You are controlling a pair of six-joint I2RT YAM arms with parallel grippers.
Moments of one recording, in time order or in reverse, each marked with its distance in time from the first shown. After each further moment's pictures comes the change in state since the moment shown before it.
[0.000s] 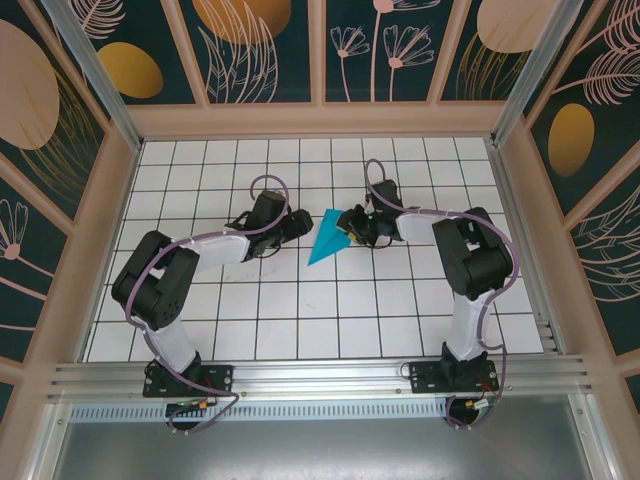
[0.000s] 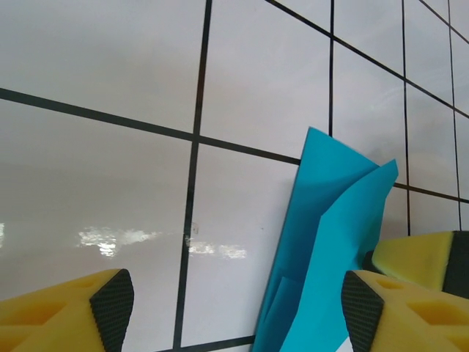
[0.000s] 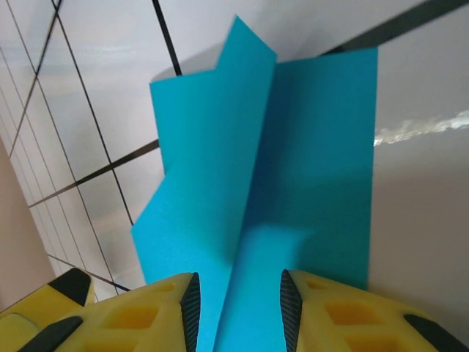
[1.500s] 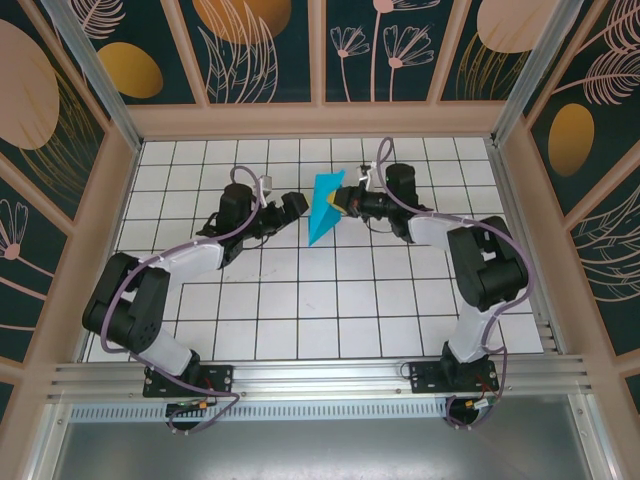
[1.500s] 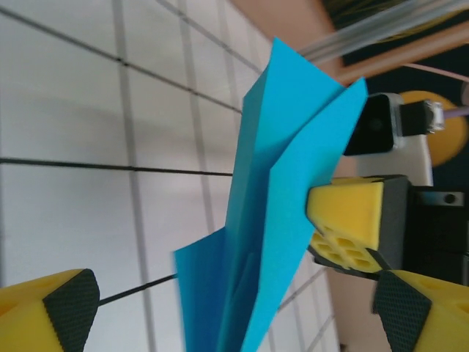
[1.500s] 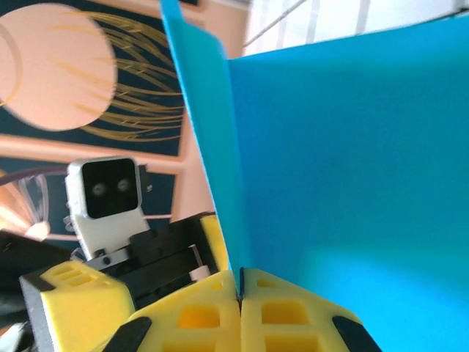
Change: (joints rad) left arm 0.116 -0.197 -0.133 0.320 0.455 -0.114; right arm -0.052 -0.129 -0.062 0.520 -0.430 0.067
